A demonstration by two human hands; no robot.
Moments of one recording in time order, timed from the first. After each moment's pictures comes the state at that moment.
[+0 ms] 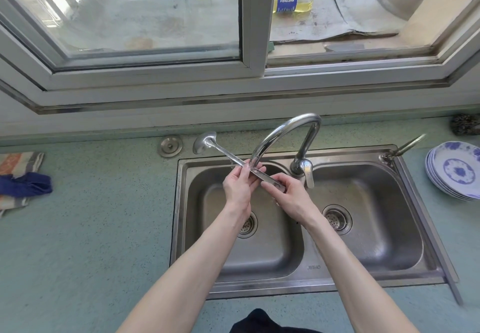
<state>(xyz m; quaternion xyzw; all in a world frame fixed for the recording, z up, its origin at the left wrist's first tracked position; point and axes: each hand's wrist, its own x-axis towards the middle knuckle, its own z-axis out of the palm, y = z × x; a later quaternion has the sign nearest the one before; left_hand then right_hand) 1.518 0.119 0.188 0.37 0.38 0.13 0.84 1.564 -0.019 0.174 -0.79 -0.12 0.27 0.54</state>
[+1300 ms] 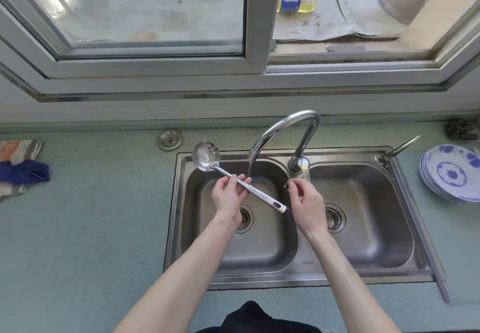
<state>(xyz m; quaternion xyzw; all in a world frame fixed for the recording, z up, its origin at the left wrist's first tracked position) 1.484 0.119 0.172 0.31 0.46 0.17 0.81 1.542 -0.059 0.161 -0.89 -0.09 0.06 0.43</state>
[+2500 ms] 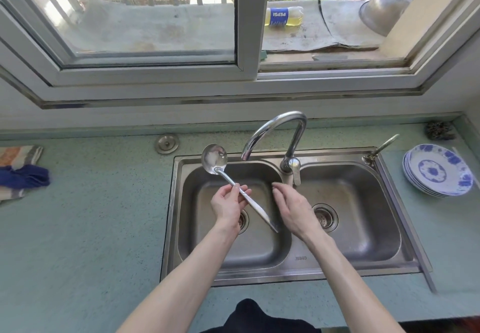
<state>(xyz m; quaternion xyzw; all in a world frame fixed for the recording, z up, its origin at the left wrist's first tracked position) 1.463 0.095 0.177 0.36 0.47 0.15 0.79 1.525 -0.069 0.179 -0.90 -0.19 0.17 0.36</state>
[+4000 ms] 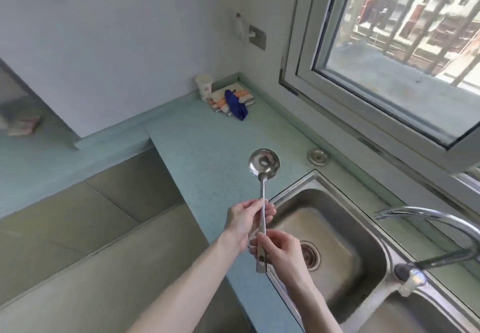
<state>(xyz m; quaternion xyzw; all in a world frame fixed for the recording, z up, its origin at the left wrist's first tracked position) 1.268 0.096 0.267 0.20 0.51 0.40 0.73 1.370 0.005 0.273 -0.62 -0.32 0.57 0.43</state>
